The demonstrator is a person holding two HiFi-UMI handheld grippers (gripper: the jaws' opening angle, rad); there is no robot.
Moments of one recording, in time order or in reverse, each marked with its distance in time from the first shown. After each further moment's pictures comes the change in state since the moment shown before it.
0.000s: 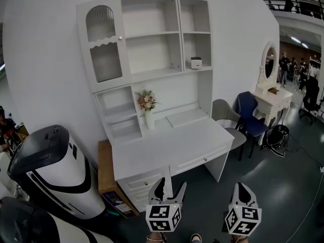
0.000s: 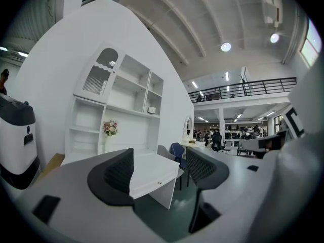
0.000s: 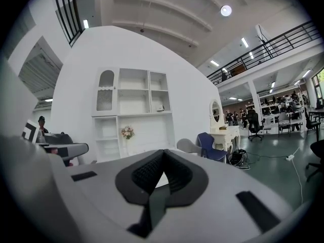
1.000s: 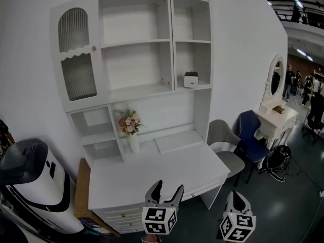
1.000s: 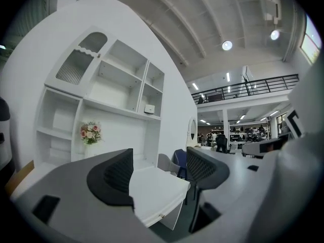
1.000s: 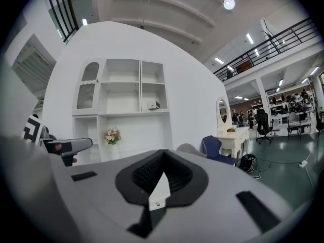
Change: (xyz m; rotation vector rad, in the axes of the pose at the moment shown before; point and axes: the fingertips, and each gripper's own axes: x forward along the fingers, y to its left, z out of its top) left arm 0.261 0.004 0.034 0.012 -0.041 0.001; right arm 0.243 -0.080 0.050 -0.010 0.005 0.042
